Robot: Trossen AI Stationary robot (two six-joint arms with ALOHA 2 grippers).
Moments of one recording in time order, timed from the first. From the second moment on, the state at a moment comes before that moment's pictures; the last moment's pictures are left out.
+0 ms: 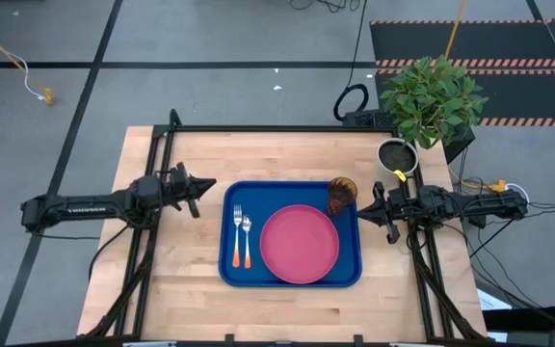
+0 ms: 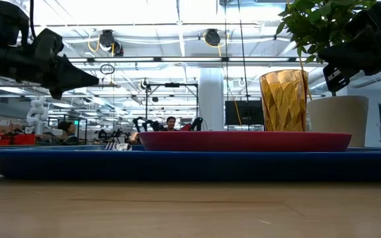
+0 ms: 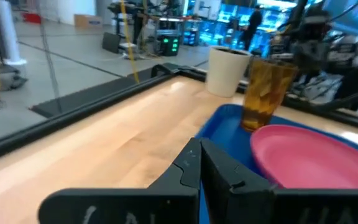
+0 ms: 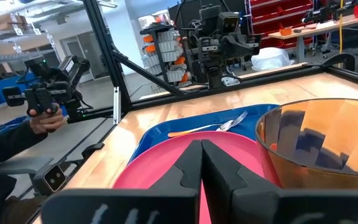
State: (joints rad) left arm 0.18 0.33 0.01 0.24 -0.19 -0.18; right arm 0.09 0.03 0.02 -0.05 -0.02 0.24
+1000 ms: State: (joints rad) left arm 0.03 0.02 0.02 0.02 -0.19 -0.11; right arm 0.09 0.03 0.02 -0.05 -0.03 0.30
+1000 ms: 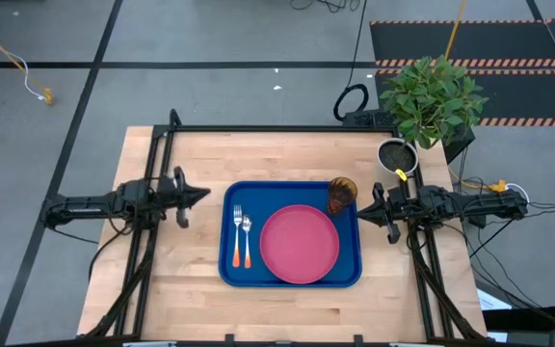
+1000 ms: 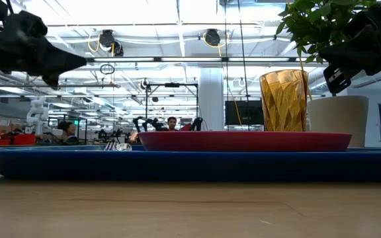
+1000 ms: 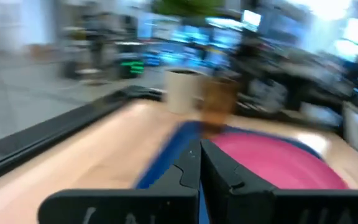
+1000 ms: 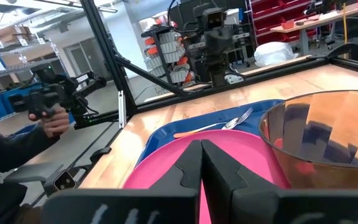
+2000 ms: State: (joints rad) left arm 0.04 0.04 0.01 0.02 -0.04 -0.02; right arm 0.09 0.03 0.02 0.01 -0.03 0.31
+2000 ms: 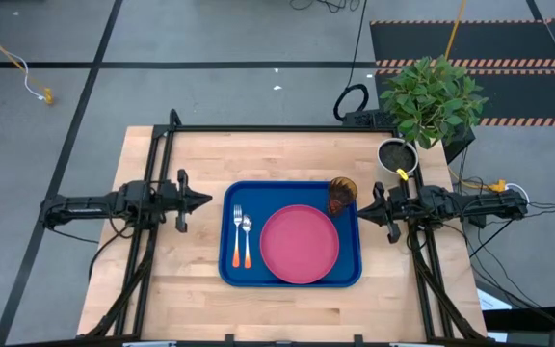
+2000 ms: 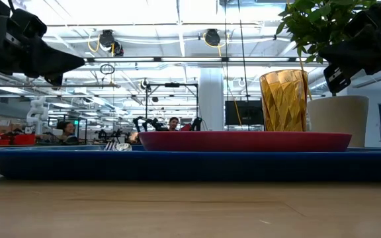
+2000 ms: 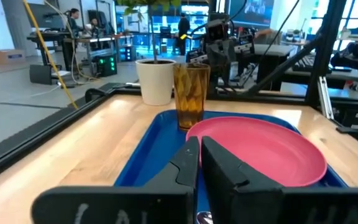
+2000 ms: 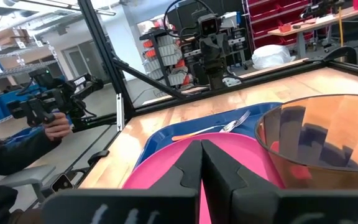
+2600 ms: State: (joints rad) left arm 0.04 0.04 0.01 0.01 -0.04 0.04; right arm 0.09 0.03 0.02 0.00 -0.03 0.19
